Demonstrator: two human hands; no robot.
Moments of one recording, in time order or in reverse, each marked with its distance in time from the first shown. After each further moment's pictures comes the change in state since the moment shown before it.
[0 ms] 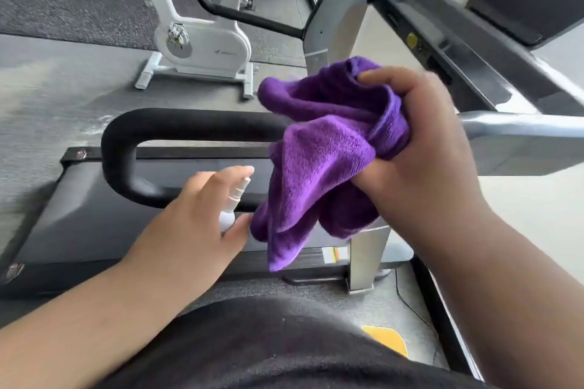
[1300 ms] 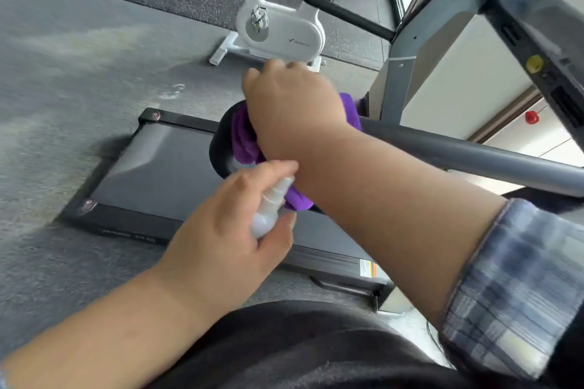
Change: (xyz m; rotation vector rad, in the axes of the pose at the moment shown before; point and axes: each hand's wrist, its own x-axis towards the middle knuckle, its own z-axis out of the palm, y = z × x) left_hand -0.031 -0.039 -0.037 -0.162 0.328 0.113; right_hand 0.087 -0.064 0.219 -0.841 -0.437 -0.430
